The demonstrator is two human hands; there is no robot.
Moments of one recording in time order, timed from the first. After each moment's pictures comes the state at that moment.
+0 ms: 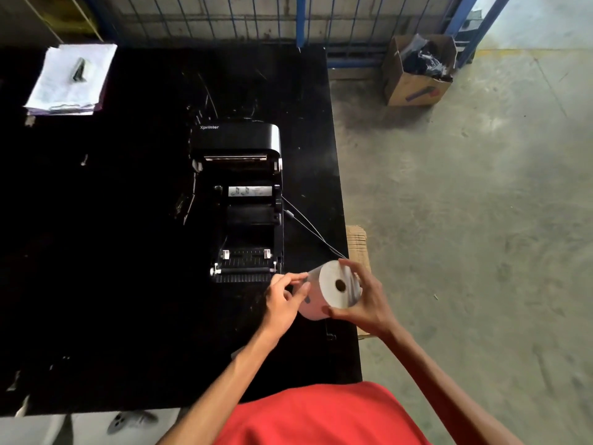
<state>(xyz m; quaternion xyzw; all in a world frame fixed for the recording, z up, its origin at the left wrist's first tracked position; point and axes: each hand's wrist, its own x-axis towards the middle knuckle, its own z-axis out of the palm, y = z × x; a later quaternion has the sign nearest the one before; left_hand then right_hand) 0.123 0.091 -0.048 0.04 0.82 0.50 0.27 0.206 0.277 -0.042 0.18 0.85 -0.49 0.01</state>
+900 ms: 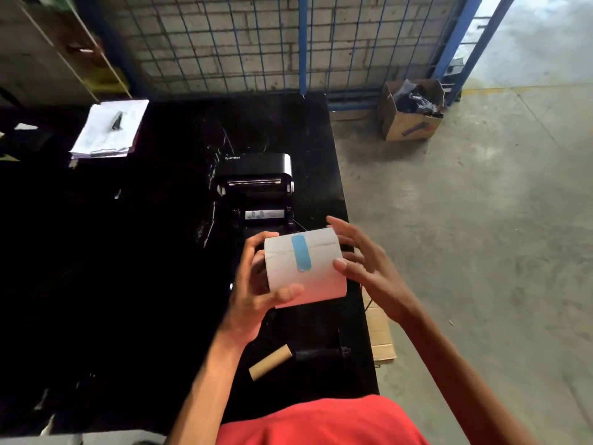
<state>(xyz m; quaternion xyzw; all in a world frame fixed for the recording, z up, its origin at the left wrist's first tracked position) 0.098 0.027 0.084 0.14 0.60 0.74 0.26 0.174 0.245 0.108 0.09 0.78 -0.61 -0.02</state>
